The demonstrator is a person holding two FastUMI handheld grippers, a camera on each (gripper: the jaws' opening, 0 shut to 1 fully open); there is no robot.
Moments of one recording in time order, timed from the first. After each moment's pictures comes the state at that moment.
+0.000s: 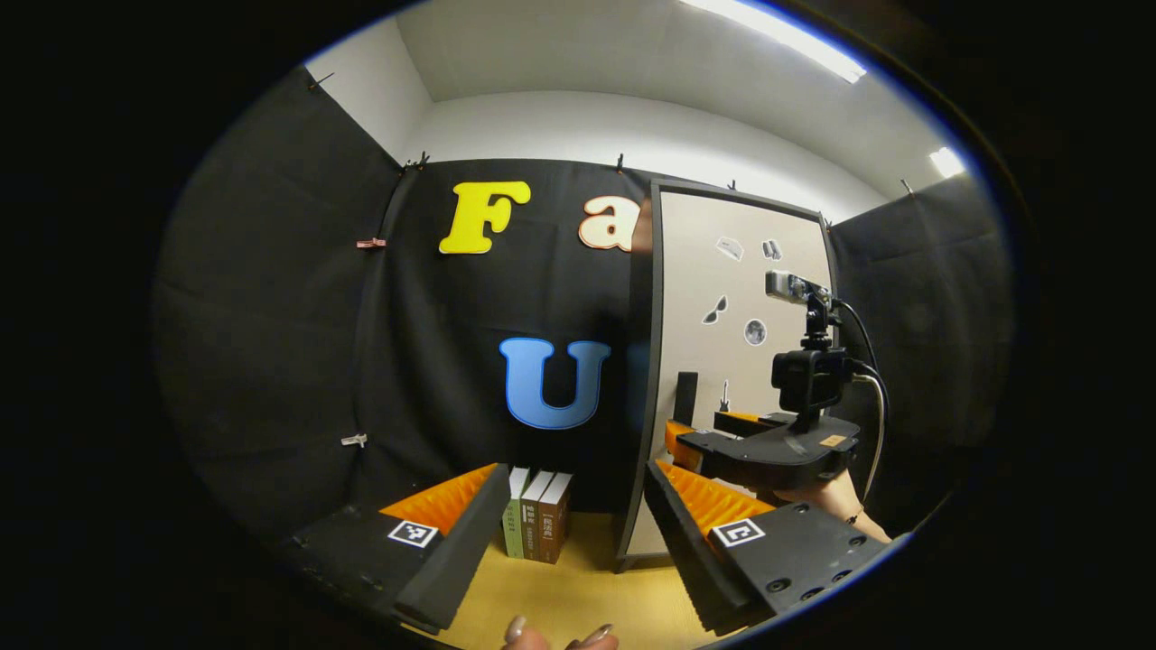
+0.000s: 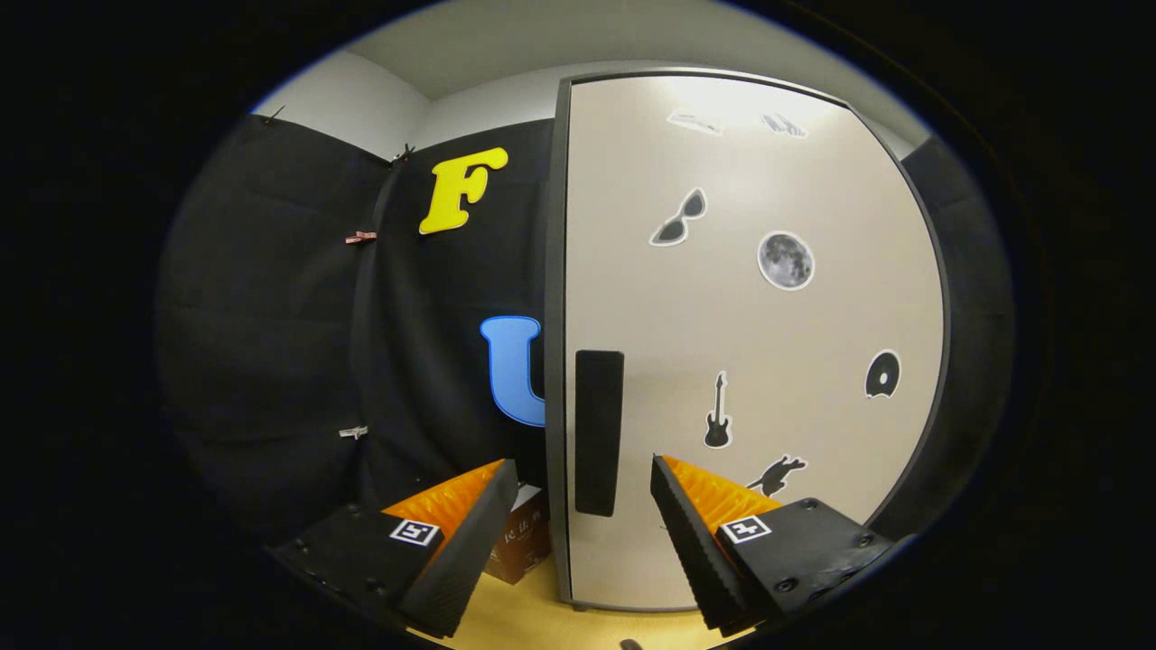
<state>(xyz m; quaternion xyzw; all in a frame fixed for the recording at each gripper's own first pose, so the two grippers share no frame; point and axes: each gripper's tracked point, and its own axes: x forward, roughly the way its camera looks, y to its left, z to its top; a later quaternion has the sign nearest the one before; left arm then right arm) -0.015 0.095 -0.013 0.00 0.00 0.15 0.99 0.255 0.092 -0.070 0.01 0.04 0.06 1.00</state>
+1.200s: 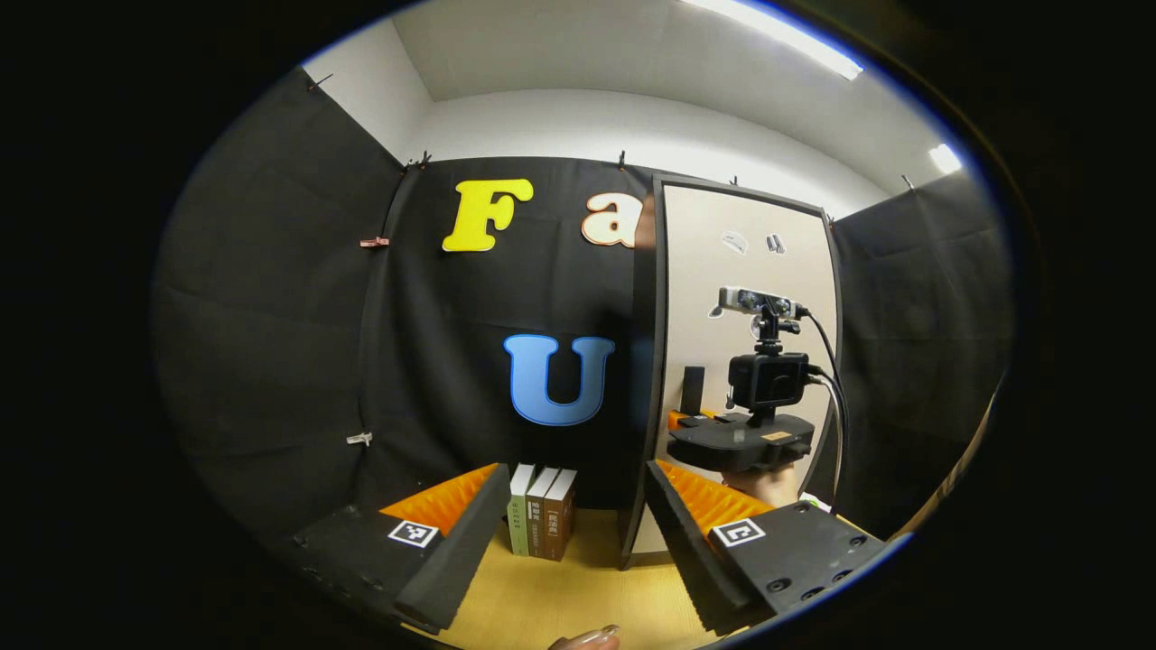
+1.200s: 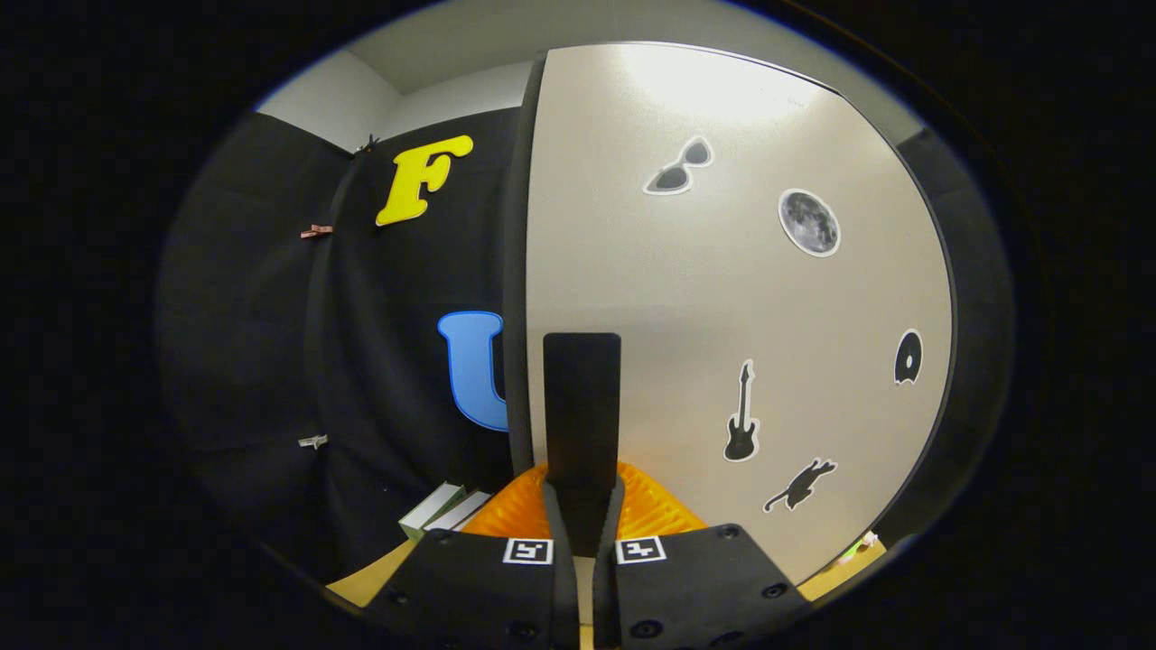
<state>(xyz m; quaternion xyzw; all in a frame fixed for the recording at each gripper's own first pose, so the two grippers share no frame) -0.021 0.101 -0.019 0.01 0.00 0.15 0.99 0.298 0.085 -0.083 0.02 0.04 0.01 1.00</state>
